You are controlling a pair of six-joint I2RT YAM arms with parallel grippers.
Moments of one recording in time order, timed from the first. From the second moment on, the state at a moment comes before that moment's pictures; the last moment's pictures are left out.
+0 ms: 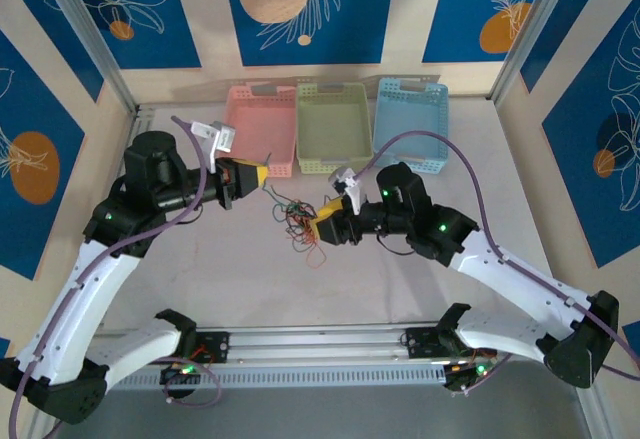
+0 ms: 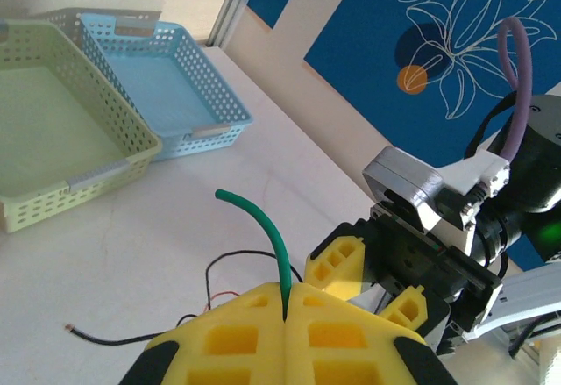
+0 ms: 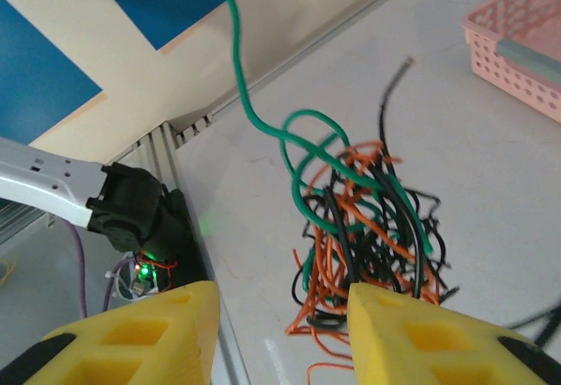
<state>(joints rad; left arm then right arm) -0.46 0.97 1.28 -0.63 0.59 -0.35 0.81 1.05 0.97 -0.37 -0.47 0.23</state>
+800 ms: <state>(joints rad) -0.47 0.94 1.28 -0.61 0.59 -0.50 0.86 1.23 1.11 -0.42 -0.41 0.20</state>
